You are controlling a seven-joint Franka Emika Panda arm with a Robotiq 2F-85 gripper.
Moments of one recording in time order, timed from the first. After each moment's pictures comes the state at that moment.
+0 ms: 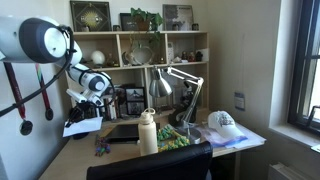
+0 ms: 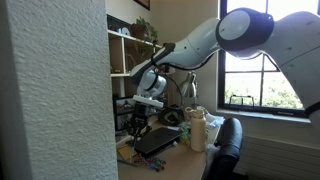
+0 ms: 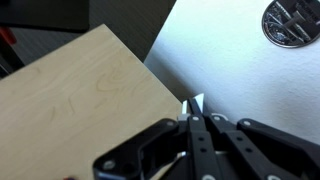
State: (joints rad) arm 0.23 0.52 0.25 -1.66 0.51 1.71 0.29
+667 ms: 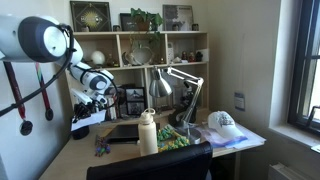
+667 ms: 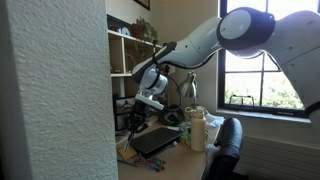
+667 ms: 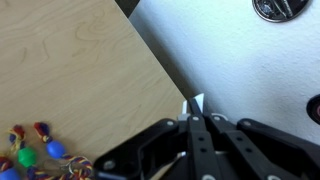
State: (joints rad) arm 0.22 0.51 0.25 -1.66 0.55 1.85 0.12
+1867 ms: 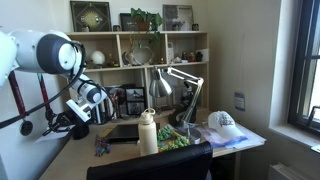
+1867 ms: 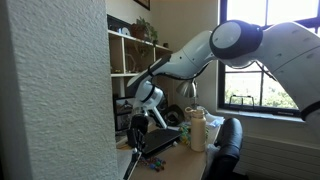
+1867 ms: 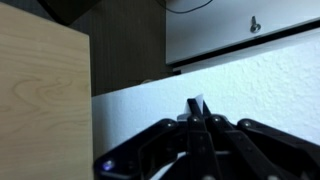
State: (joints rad) arm 0.19 0.62 0.34 -1.66 0.58 1.45 -0.50
